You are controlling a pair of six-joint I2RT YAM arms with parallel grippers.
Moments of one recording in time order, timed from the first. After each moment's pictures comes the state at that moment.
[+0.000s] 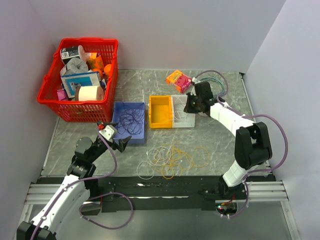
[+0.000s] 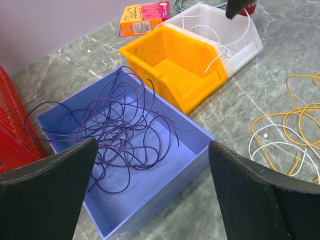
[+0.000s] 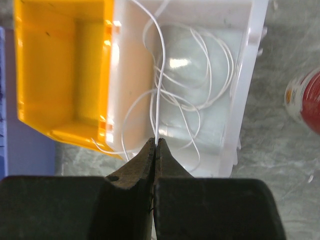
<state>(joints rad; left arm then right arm) -0.30 0.50 0.18 0.29 0.40 0.14 0.31 1.64 1.18 -0.33 -0.14 0.33</state>
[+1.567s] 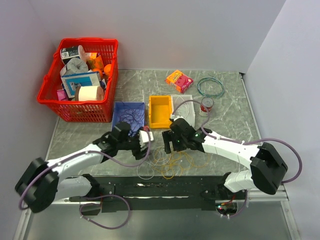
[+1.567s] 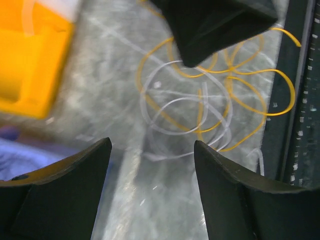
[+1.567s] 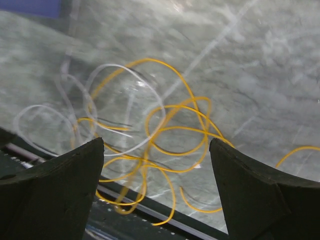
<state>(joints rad) -0.69 1.13 0.53 0.01 0.50 0.41 0.84 1.34 0.83 -0.48 0.08 0.53</state>
